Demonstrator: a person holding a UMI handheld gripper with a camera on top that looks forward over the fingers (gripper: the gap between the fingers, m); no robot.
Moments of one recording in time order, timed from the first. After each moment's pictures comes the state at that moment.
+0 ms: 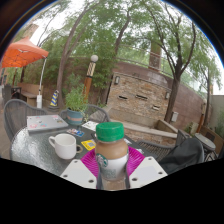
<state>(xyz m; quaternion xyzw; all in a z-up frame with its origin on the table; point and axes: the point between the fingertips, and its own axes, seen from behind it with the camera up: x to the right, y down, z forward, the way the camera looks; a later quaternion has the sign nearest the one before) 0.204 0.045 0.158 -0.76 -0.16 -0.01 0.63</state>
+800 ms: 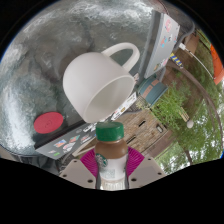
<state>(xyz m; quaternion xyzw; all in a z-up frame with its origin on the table) 0.101 0.168 0.133 -0.33 -0.73 -0.57 0.18</state>
